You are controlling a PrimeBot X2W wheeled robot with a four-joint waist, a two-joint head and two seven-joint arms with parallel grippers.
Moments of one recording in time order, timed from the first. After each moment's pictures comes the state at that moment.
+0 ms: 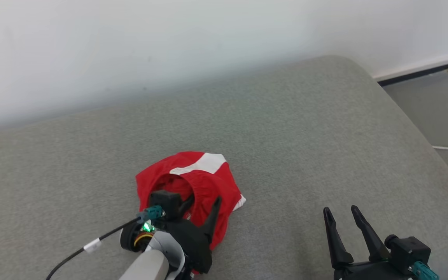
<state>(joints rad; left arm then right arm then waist) -0.51 0.05 -0.54 0.72 -0.57 -0.12 -0.06 0.00 -0.05 0.11 0.14 0.28 0.13 -0.14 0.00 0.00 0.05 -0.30</state>
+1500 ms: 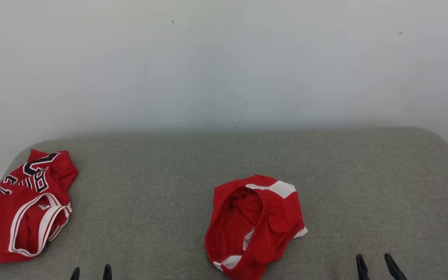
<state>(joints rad) 0.17 0.10 0.03 0.16 -0.22 -0.12 -0.26 0.16 -0.12 0.03 0.23 0.25 0.13 -0.23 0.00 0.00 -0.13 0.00</state>
